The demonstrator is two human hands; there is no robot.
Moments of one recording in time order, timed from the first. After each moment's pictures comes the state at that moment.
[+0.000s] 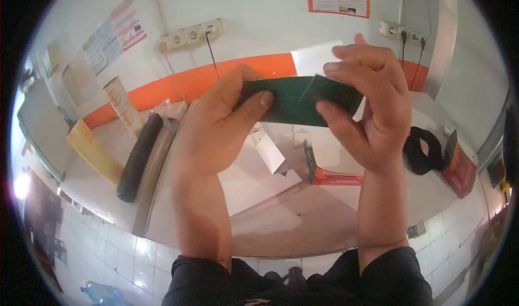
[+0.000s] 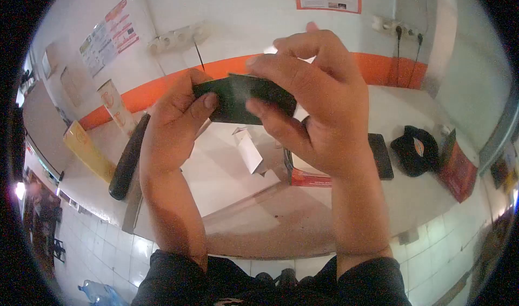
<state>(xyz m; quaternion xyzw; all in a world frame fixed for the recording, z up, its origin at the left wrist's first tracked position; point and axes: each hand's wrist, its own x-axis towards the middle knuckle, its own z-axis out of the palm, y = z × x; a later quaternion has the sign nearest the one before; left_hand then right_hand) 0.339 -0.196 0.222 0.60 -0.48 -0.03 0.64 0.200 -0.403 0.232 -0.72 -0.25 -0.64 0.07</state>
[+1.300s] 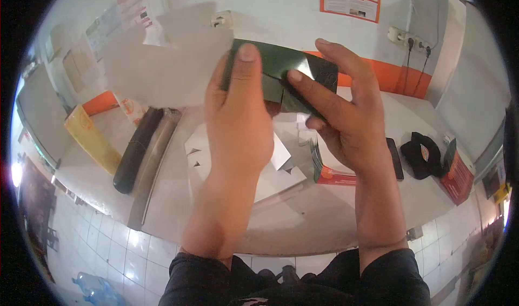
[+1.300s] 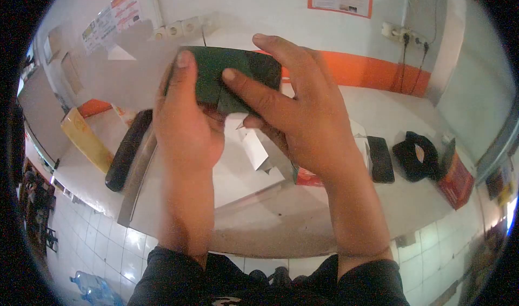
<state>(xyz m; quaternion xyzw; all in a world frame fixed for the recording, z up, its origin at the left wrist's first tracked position) 0.299 -0.218 0.229 0.36 -0.35 -0.02 0.86 0.230 -0.376 0.211 -0.79 -0.19 -0.58 0.01</state>
